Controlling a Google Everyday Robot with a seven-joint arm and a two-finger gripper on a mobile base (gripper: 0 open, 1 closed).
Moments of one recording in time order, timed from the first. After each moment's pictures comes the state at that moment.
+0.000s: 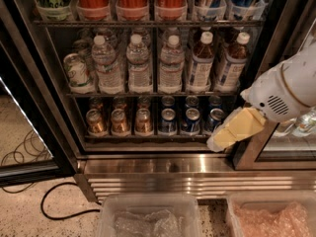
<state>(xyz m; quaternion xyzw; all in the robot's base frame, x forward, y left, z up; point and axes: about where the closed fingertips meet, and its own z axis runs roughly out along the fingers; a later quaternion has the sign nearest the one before) 0.440 -0.162 0.895 -0.42 0.86 0.12 0.25</state>
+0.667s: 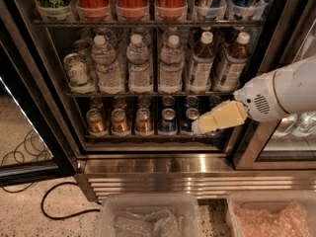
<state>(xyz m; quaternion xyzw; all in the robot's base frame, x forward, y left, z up) 0.477 -0.148 0.881 -0.32 0.87 0.18 0.32</state>
